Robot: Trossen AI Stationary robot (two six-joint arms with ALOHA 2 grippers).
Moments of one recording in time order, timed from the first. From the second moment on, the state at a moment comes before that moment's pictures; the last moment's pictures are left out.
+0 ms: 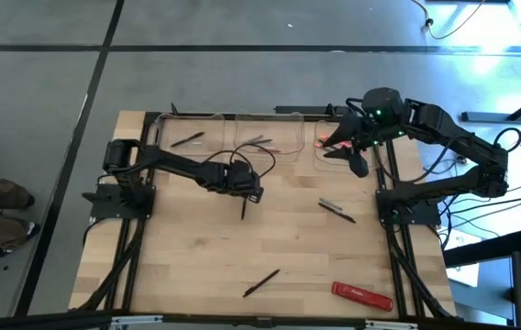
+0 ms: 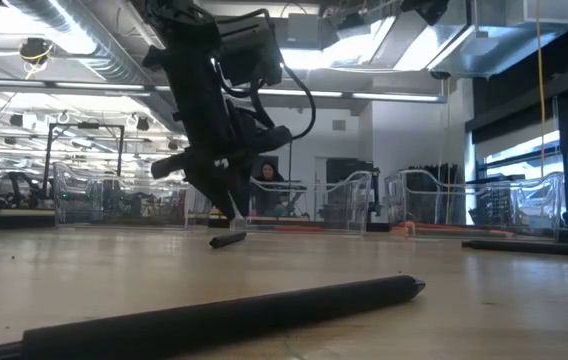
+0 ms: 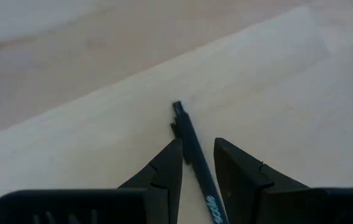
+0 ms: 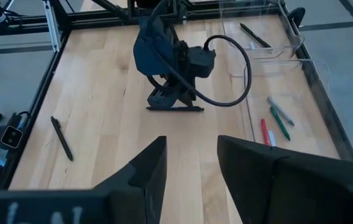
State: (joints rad) left arm 0.04 1.80 1.08 -0.48 -0.33 -1.12; right arm -0.36 1.12 1.41 -0.97 -0.35 -0.16
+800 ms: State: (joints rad) left arm 0.04 1.85 1.08 -0.46 -0.35 -1.14; right arm -0.36 1.12 1.41 -0.96 -0.35 -0.20
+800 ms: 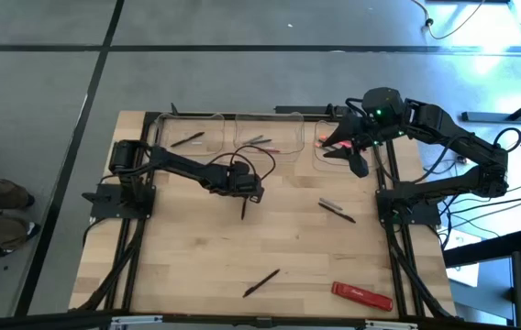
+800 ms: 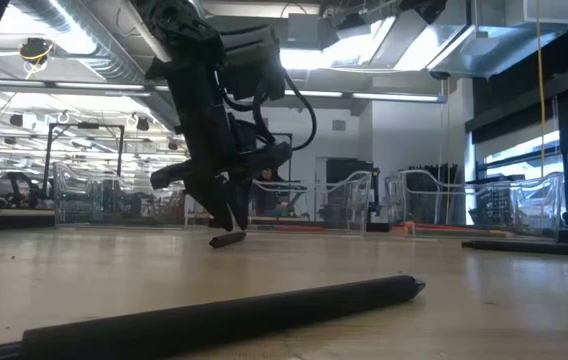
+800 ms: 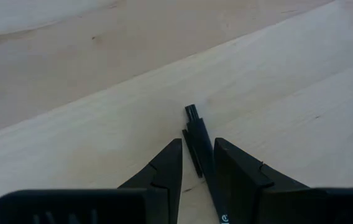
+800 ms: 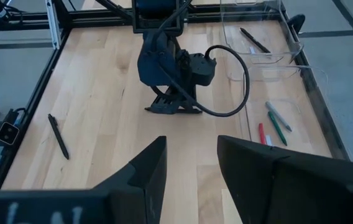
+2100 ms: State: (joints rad) left arm 0.03 1.88 1.08 -0.43 -0.32 -1.06; right arm -0.36 1.12 1.41 -0.95 -0.35 -0.21
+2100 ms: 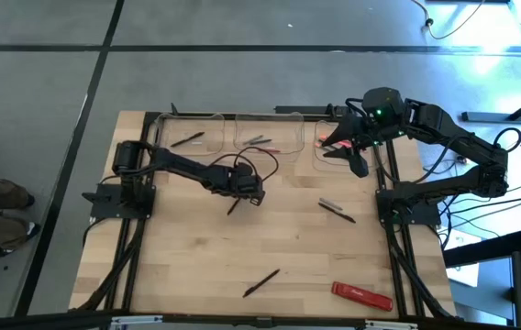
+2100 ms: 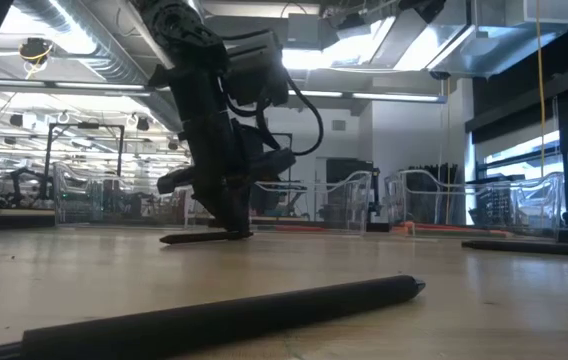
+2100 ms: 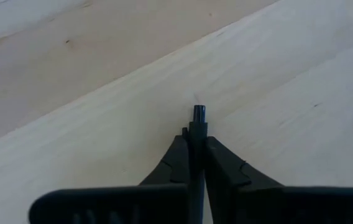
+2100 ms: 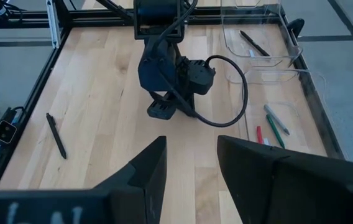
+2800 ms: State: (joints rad) left arm 0.17 1.31 1.08 -0.69 -0.43 -0.83; right arm -0.36 1.12 1.41 -0.95 -0.35 -0.22
